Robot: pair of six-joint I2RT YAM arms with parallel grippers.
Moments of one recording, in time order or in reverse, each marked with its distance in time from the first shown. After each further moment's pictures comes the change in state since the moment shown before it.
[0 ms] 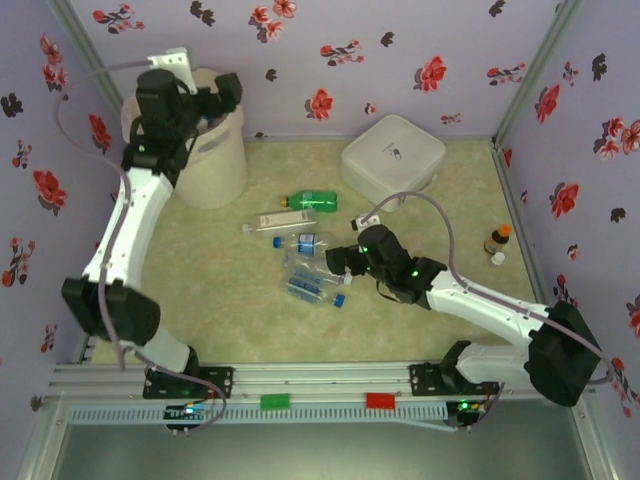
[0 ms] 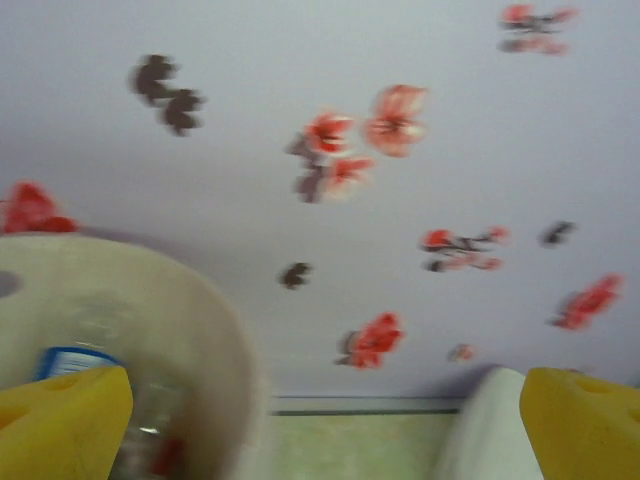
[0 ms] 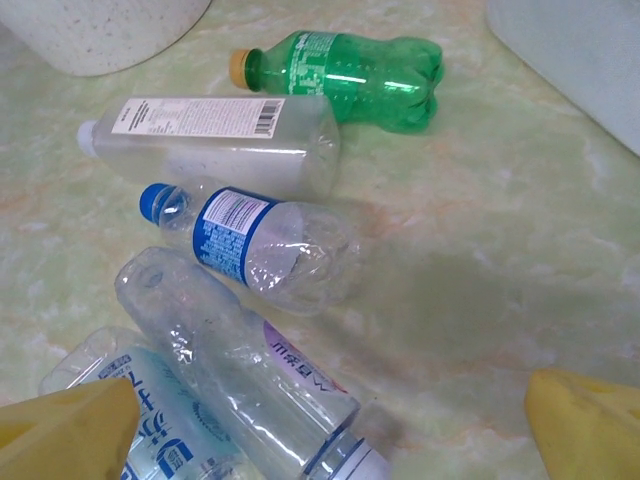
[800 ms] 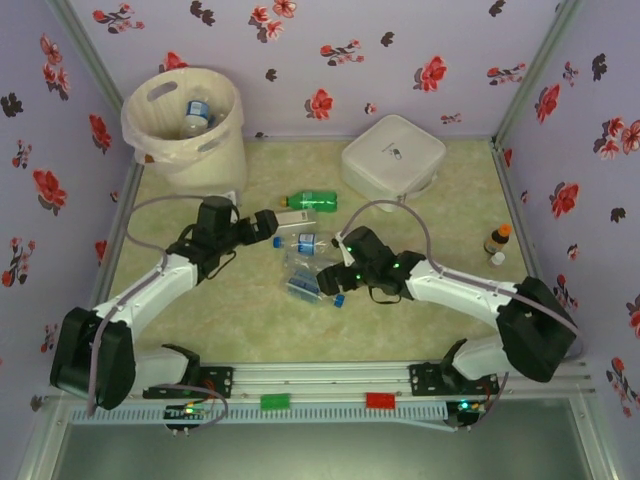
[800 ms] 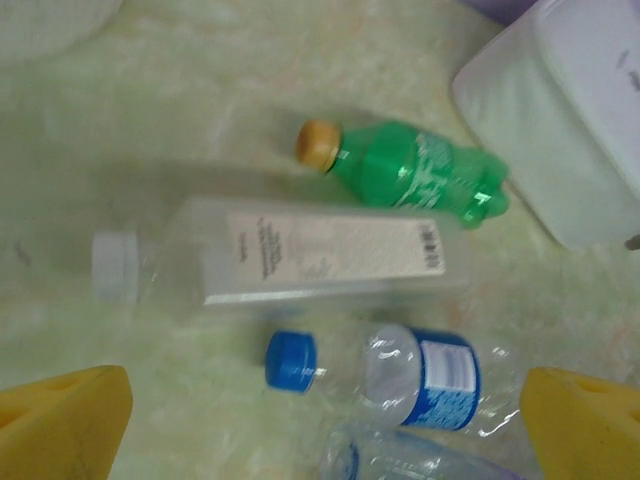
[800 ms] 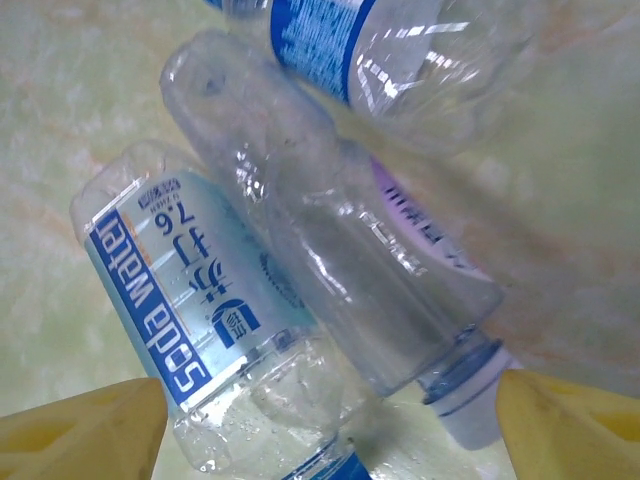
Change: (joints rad) left arm -0.185 -0.282 -0.951 0.115 0.024 -0.342; right arm 0.003 0.185 0.046 -0.106 -0.311 -0.042
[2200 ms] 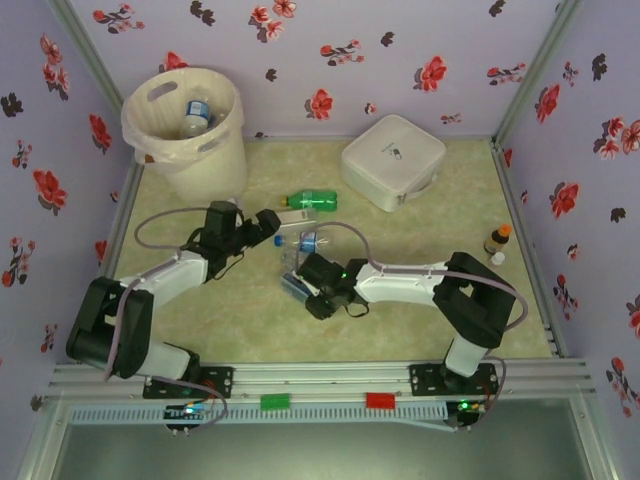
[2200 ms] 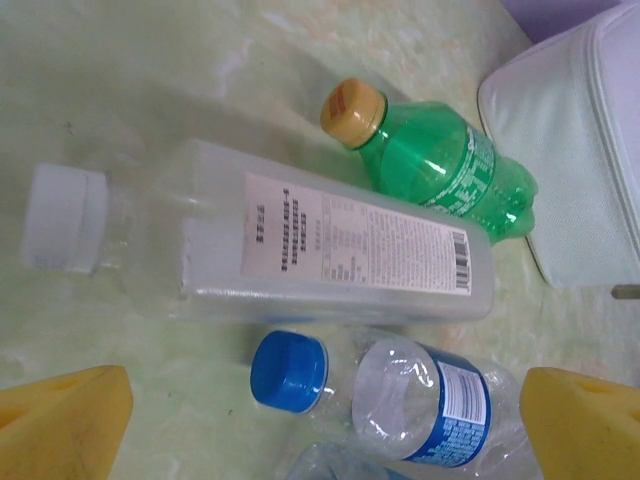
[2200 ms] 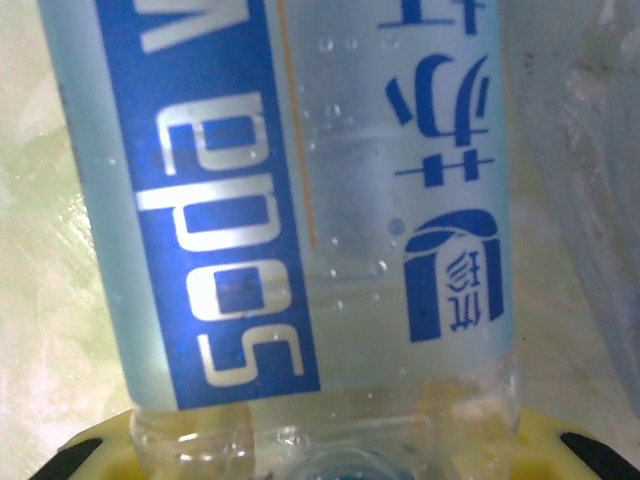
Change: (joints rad) left arm 0.032 0.153 -0.051 0.211 0.079 -0.208; right arm 0.234 0.318 0.189 -0.171 0.138 -0.188
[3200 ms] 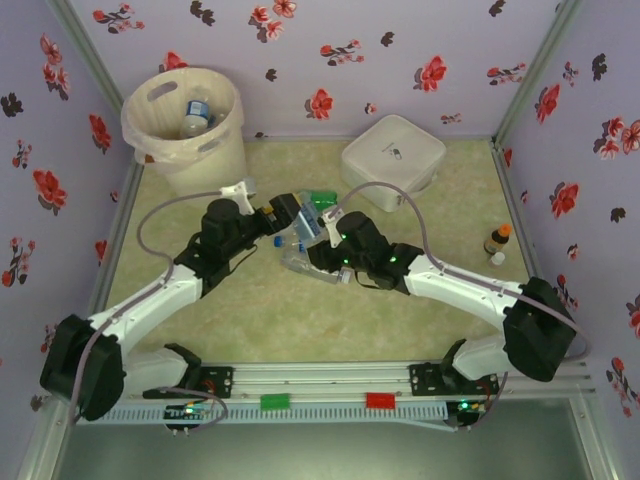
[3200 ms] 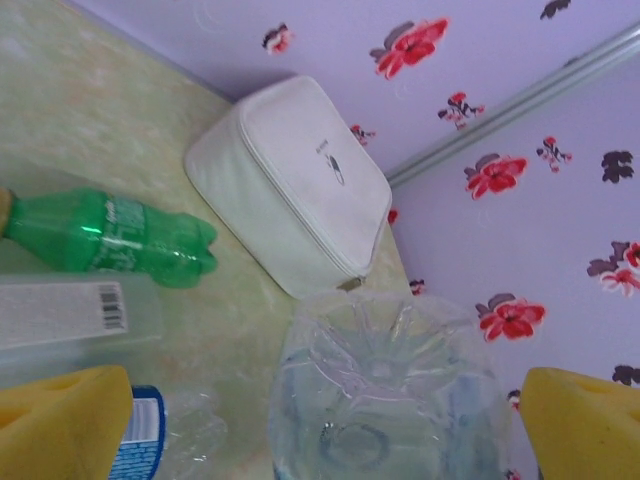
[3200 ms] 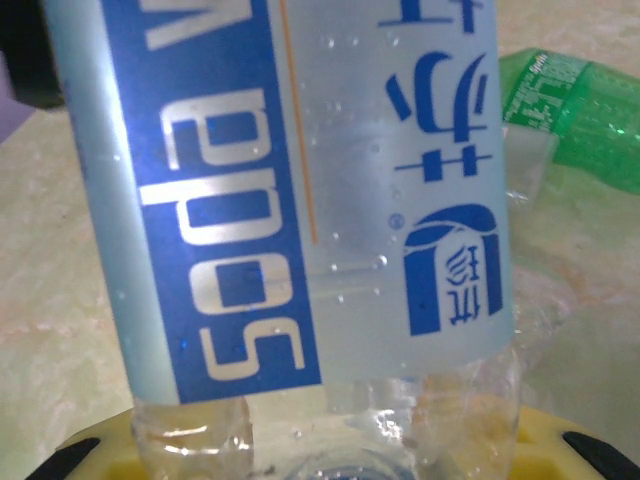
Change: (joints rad) left arm -0.198 -0.198 0.038 0.174 0.000 -0.050; right arm -0.192 -0.333 -0.071 0.337 -0.066 0.107
